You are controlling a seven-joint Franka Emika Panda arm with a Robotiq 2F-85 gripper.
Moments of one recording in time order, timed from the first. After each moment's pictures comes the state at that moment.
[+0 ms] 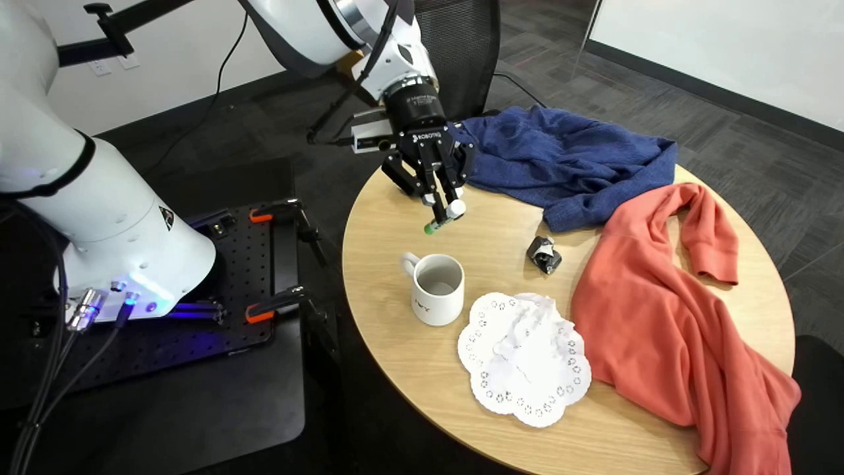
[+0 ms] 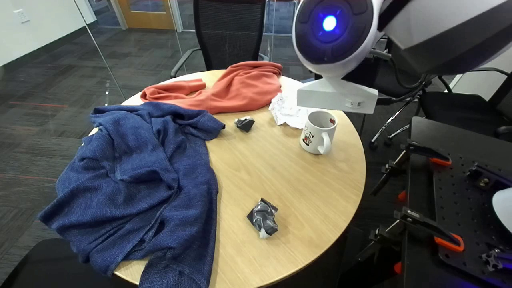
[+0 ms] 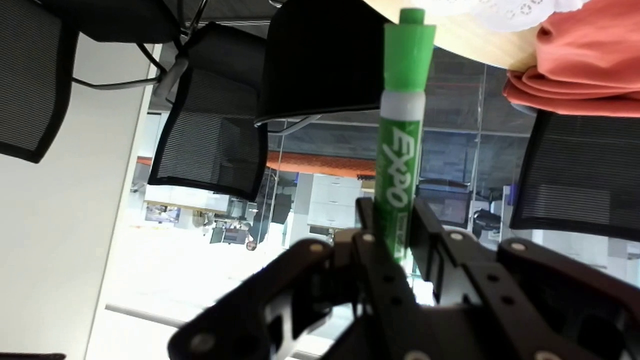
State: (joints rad) arm 0.13 0.15 0.03 -2.49 -1.25 1.93 2.43
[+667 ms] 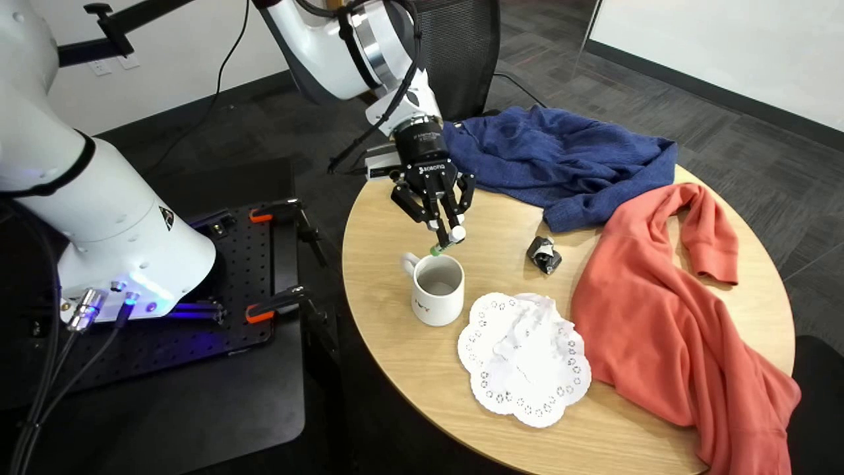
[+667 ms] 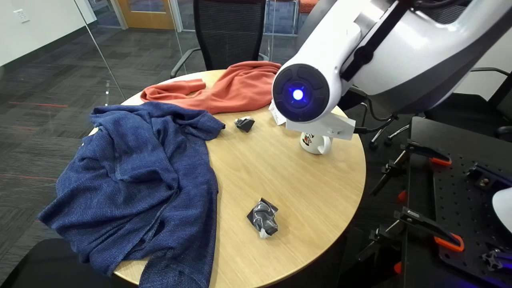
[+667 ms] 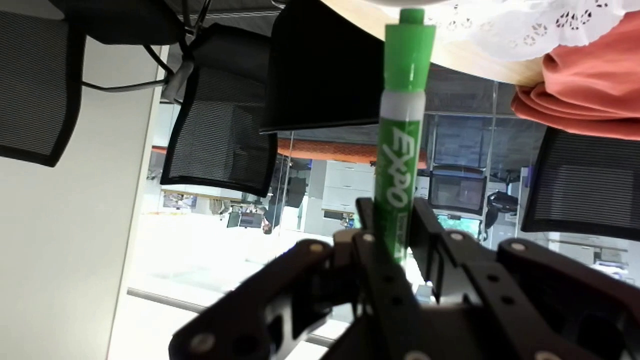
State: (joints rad) arm 0.12 0.37 0.04 -2.39 -1.28 1.89 2.58
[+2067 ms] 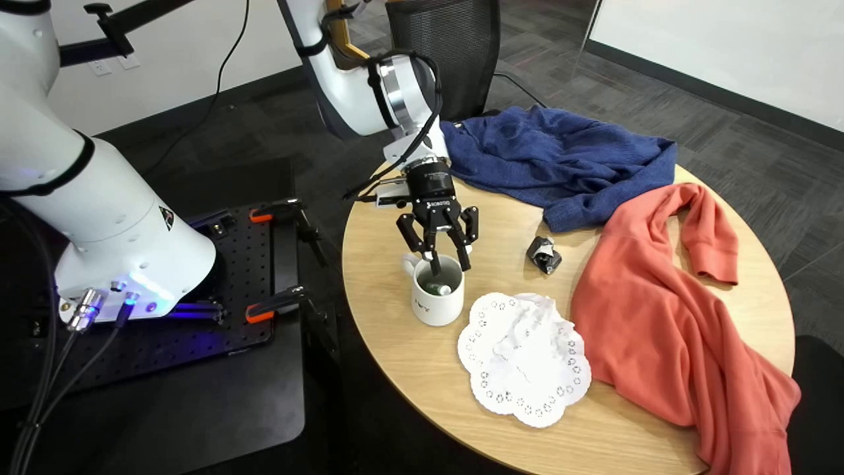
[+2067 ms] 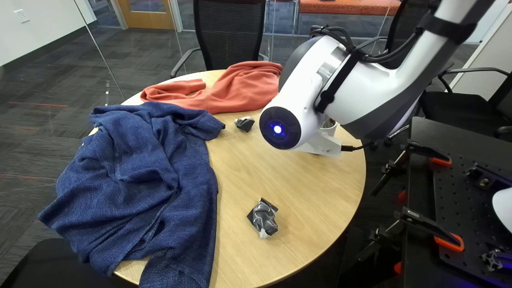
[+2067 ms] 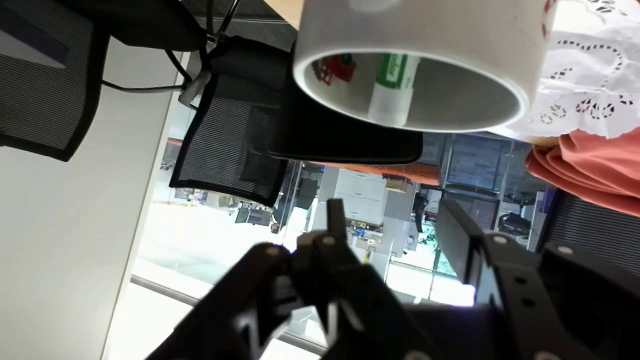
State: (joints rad) arm 0.10 0.58 0.04 -2.26 -1.28 1.89 2.58
